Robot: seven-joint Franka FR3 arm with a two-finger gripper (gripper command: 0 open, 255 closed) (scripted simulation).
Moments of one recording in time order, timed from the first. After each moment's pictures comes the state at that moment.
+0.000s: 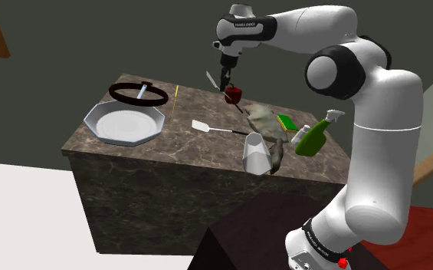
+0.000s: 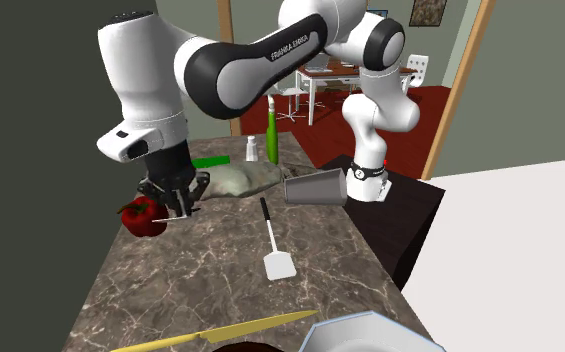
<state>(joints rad) 0.15 0.55 -0.34 -1.35 0.13 1.84 -1.15</state>
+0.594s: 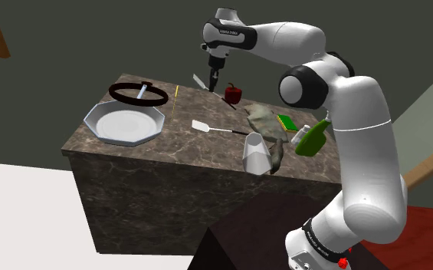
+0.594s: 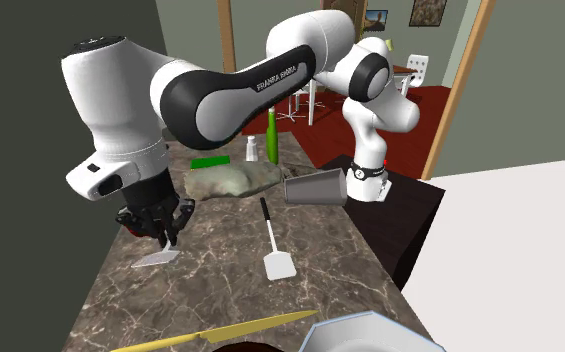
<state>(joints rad) 0.11 0.78 -0.31 -1.03 0.17 1.75 -1.12</state>
